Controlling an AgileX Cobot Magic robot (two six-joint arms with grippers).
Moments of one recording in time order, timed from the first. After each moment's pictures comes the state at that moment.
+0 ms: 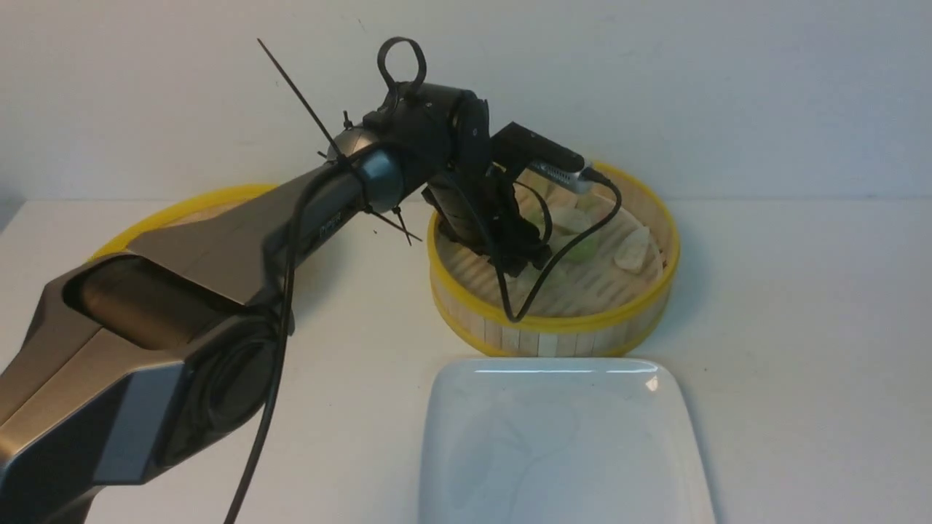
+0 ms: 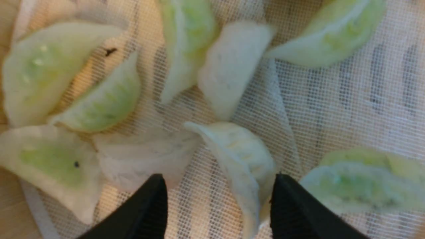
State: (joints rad) right arm 0.04 0.49 -0.63 0.29 0.88 0.03; left arm -0.49 2.45 -2.22 -0.13 0.96 0.25
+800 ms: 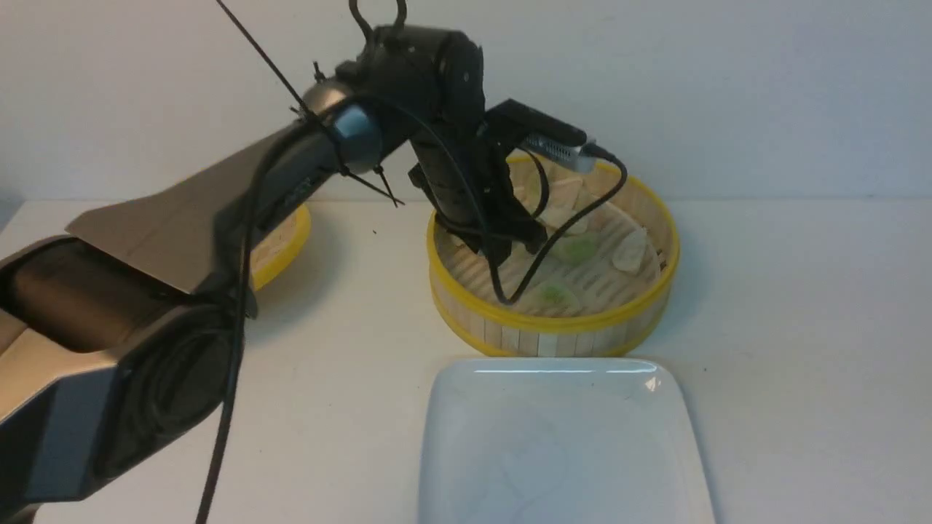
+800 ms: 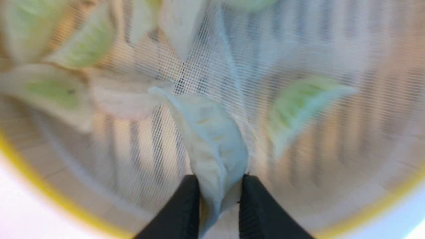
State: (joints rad) right arm 0.04 0.49 -0.63 0.29 0.88 0.03; left arm -0.49 2.30 -2.22 -0.14 1.20 0.25
